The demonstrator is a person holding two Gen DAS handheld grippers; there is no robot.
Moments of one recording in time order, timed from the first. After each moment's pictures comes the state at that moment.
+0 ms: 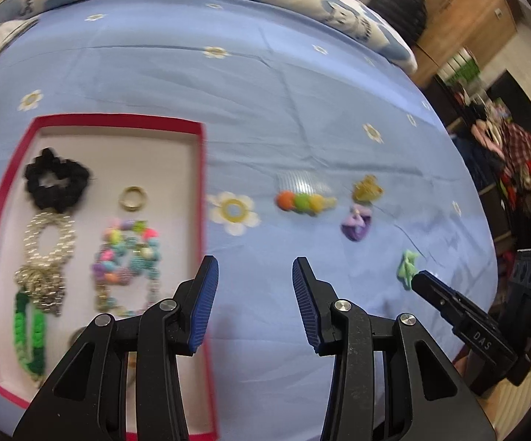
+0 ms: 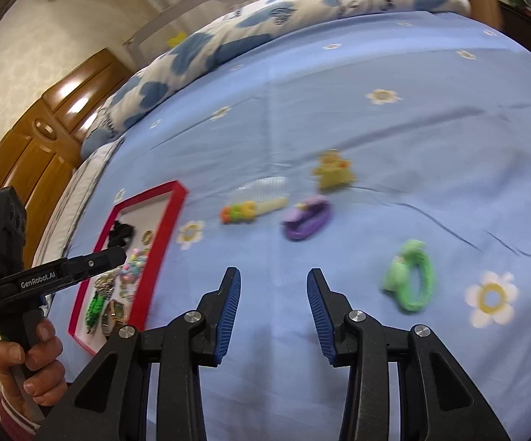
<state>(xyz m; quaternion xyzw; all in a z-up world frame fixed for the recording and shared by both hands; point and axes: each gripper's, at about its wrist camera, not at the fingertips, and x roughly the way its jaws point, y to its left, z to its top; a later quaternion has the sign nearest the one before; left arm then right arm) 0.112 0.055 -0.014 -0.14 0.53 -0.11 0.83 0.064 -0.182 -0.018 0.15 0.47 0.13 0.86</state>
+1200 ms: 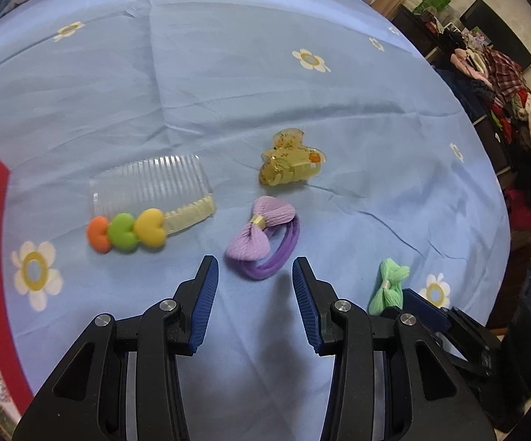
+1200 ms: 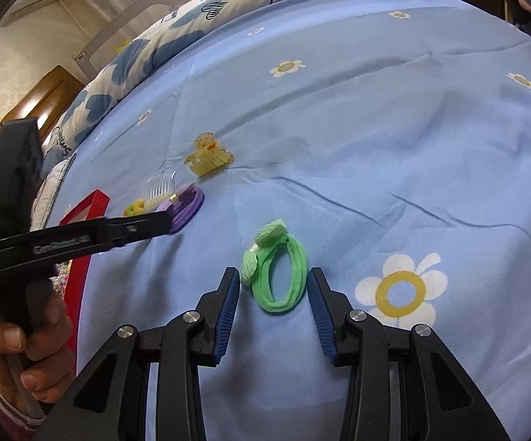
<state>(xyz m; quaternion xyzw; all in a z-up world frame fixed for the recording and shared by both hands) 0.179 -0.092 -0.073 -0.06 0.58 -0.19 0.79 0.067 -0.258 -0.066 0.17 0.49 0.07 0.85</state>
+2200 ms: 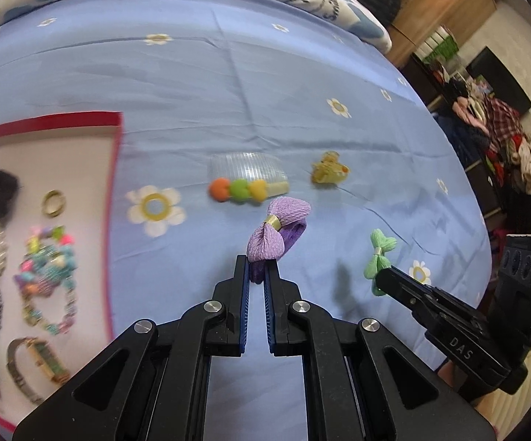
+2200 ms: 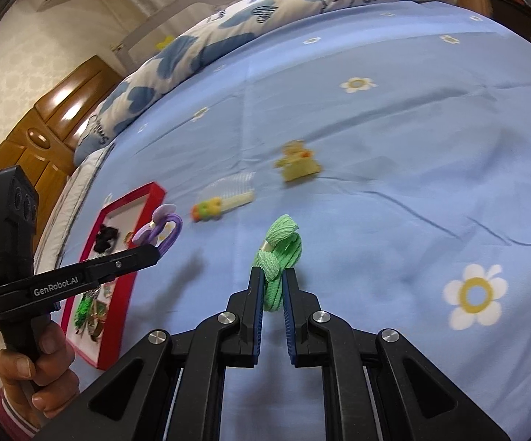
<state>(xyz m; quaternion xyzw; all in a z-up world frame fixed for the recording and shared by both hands) 0.118 0.005 -0.027 -0.13 0.53 -0.15 0.82 0.067 -0.201 -0.034 0.16 0.47 0.14 0.86</state>
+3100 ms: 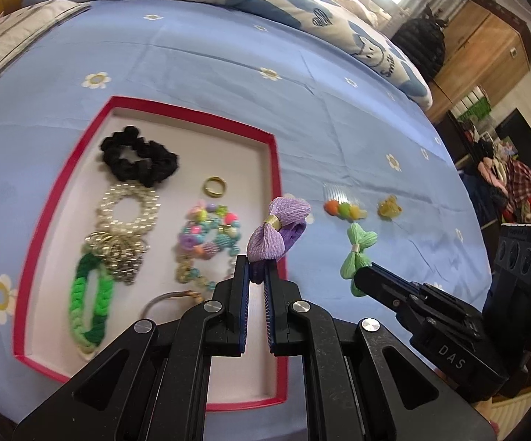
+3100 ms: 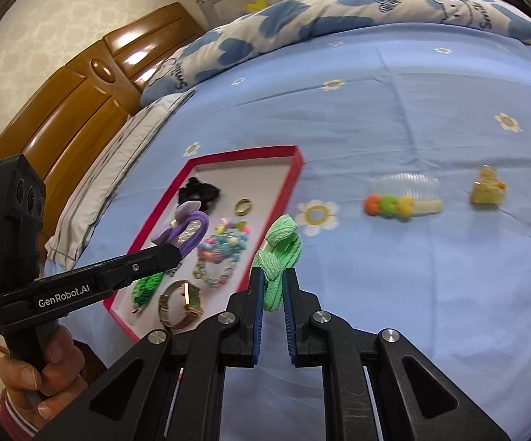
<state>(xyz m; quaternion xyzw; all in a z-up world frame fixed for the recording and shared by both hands) 0.064 0.133 -0.008 -0.19 0.49 -0.06 0.85 0.069 -0.051 -0.012 0.08 0.47 0.26 0.84</state>
